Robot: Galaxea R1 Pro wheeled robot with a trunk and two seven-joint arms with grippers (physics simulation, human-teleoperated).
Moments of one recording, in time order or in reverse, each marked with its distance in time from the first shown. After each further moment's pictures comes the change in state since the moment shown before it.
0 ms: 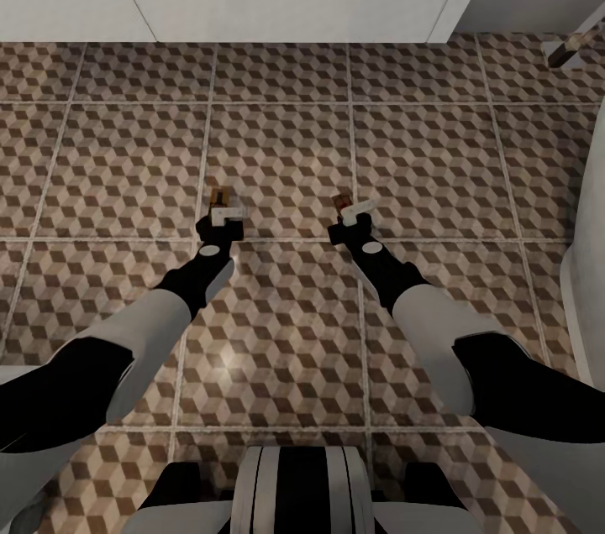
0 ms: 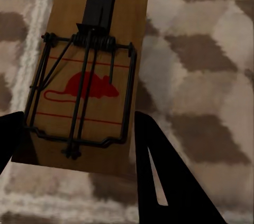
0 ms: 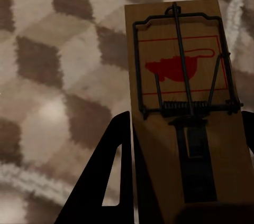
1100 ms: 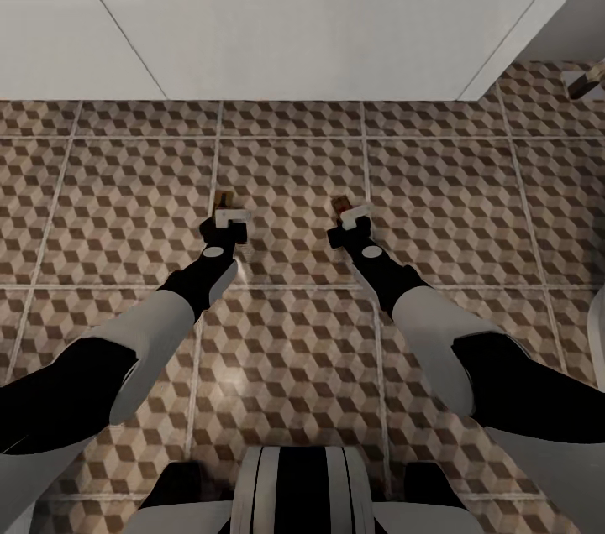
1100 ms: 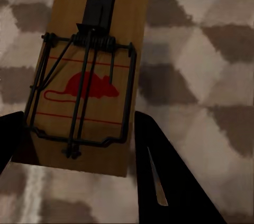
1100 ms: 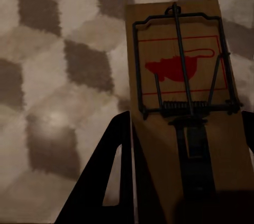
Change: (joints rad) left arm 0.002 -0.014 0.000 0.009 0.000 0.000 0.001; right arm 0.001 0.000 -0.001 0.033 0.001 -0.036 0.000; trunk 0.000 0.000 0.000
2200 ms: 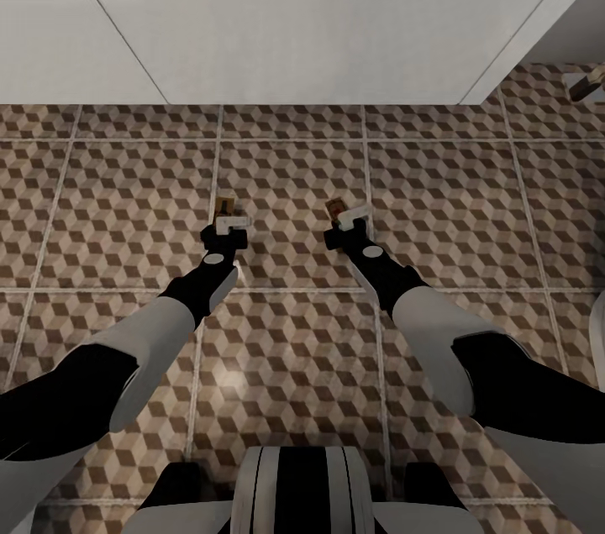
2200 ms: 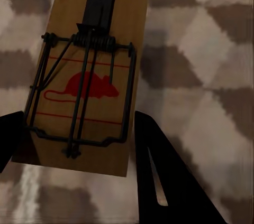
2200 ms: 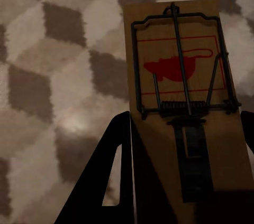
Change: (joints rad) left arm 0.027 -0.001 0.000 0.000 0.002 0.000 0.000; right arm 0.000 0.000 0.004 0.002 -0.061 0.001 0.074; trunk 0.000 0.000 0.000
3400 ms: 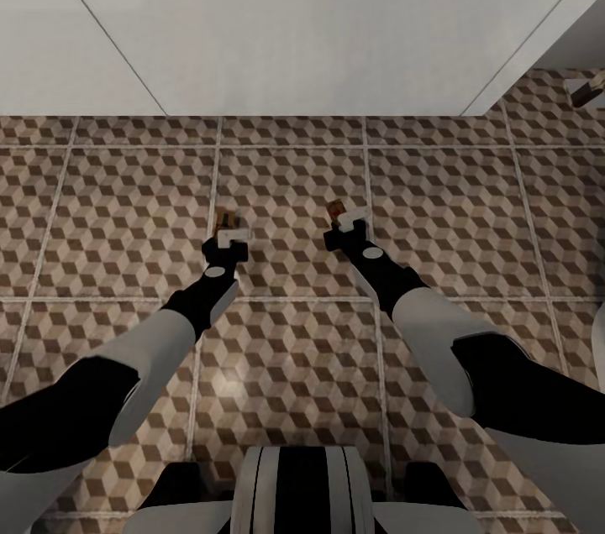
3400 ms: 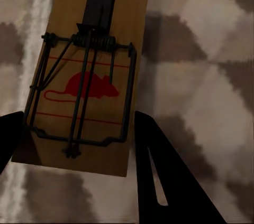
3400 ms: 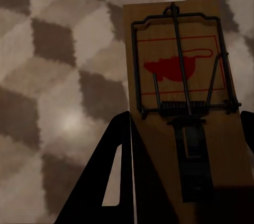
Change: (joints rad) left arm 0.051 -0.001 0.000 0.002 0.000 -0.005 -0.001; right arm 0.004 0.000 0.000 0.002 0.001 0.000 0.000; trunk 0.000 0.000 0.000
